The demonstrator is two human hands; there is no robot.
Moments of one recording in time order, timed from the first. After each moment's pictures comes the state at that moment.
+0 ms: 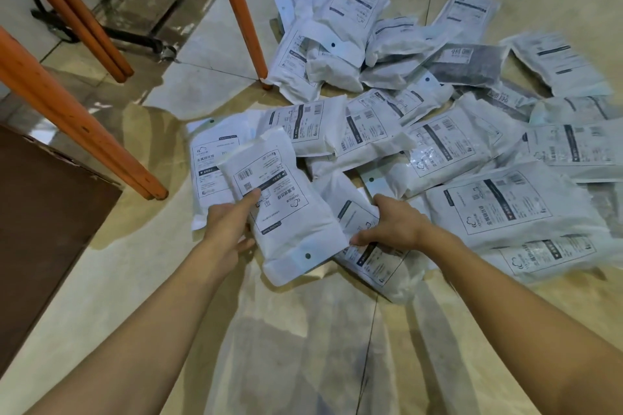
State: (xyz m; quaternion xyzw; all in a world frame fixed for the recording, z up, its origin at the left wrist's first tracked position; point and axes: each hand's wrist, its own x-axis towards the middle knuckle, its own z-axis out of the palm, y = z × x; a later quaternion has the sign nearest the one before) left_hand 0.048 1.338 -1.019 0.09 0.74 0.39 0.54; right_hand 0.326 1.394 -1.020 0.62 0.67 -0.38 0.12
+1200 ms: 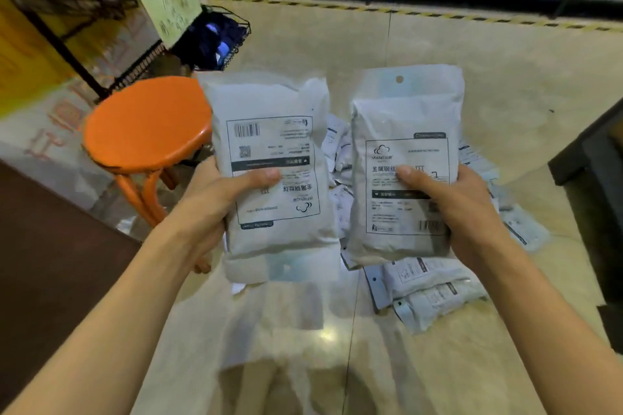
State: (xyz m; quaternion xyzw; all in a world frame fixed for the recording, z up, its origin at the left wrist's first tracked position) left_hand 0.069 1.344 -0.613 0.42 0.50 0.50 0.57; right_hand 0.364 1.351 -0.626 0.58 0.42 -0.52 -0.48
